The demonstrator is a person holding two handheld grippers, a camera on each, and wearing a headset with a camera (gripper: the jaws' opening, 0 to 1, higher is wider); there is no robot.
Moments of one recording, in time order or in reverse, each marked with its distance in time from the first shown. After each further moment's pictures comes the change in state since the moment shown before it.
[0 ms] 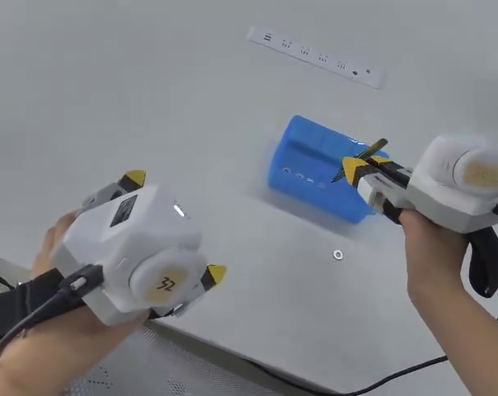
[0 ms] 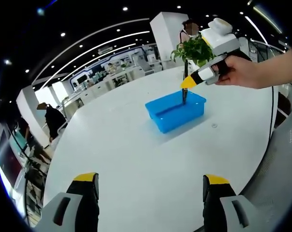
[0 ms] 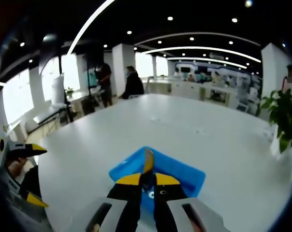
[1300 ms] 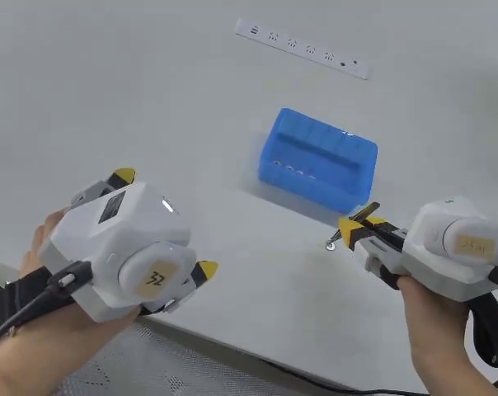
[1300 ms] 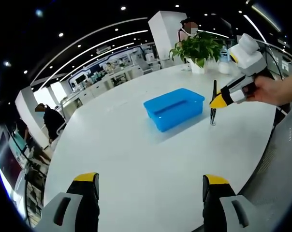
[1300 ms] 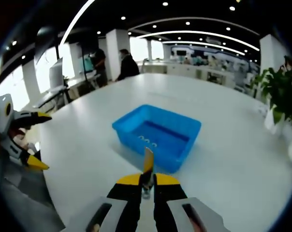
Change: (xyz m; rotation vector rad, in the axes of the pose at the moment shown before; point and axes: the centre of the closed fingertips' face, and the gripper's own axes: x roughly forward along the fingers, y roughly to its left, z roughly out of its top) left arm 0.001 -0.002 -0.003 0.016 0.013 -0.008; right arm -0.028 -0.004 -0.091 0.036 0.174 -0.031
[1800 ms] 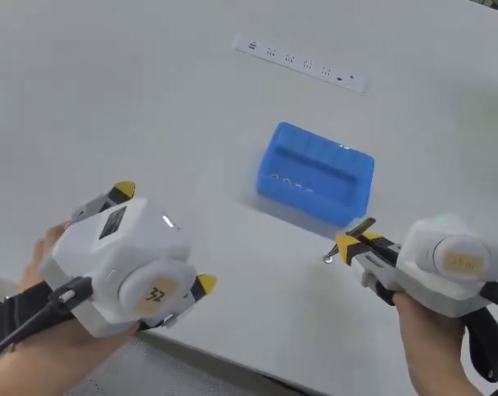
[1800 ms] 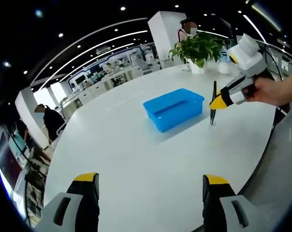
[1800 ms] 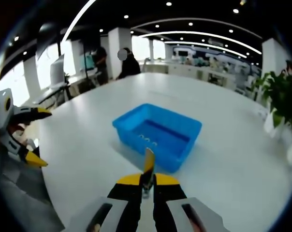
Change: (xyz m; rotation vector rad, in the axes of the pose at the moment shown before) left arm 0.000 -0.001 0.001 0.002 -0.004 -0.001; right arm -0.002 0.001 -0.002 -0.030 0.008 -0.006
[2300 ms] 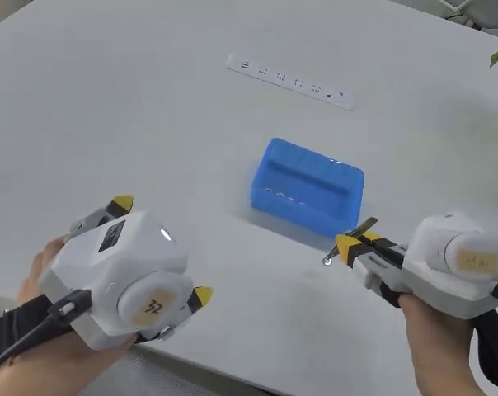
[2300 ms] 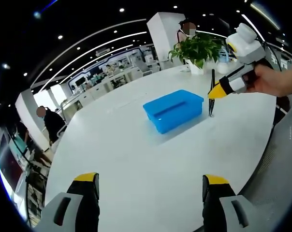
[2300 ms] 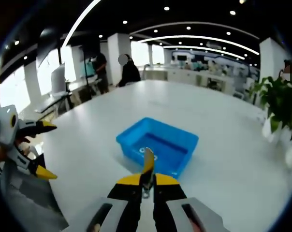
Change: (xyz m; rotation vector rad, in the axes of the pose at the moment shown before) left arm -0.001 0.000 0.003 0.012 -0.012 0.006; right arm -0.022 0.002 0.034 0.018 -0.066 0.005
